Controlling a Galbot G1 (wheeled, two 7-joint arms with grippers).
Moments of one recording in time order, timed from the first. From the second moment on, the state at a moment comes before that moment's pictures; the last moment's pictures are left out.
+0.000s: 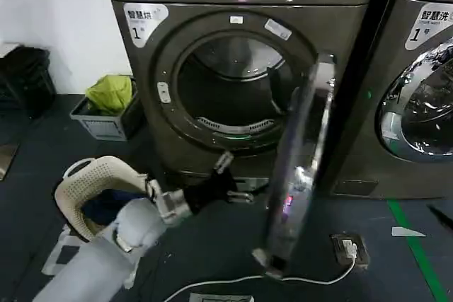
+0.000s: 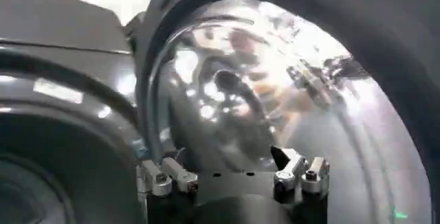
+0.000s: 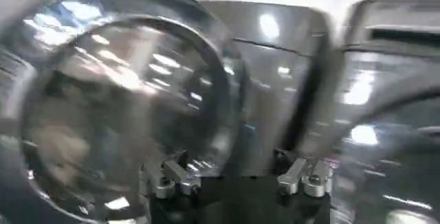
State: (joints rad) left arm 0.70 -1.04 0.19 -1.83 -0.32 -0.20 0.44; right arm -1.84 1.23 1.76 1.77 0.63 0.44 -0.84
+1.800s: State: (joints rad) left arm 0.51 -1.61 0.49 -1.34 -0.19 -0.05 0.21; right arm -1.82 1.61 2.19 1.93 0.26 0.02 0.28
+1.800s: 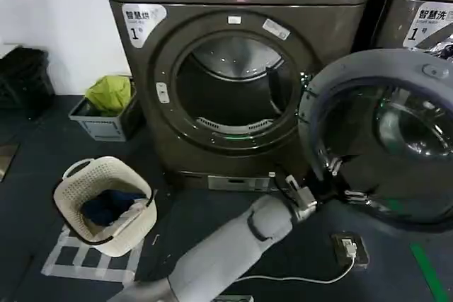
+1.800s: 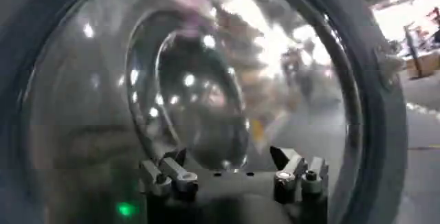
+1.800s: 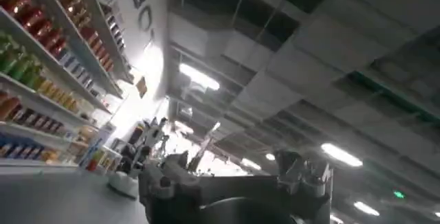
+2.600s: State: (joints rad) left arm 0.76 -1.08 0.35 -2.03 -0.36 0.00 0.22; right arm -1.82 1.60 2.10 1.92 0.38 -0.06 0.27
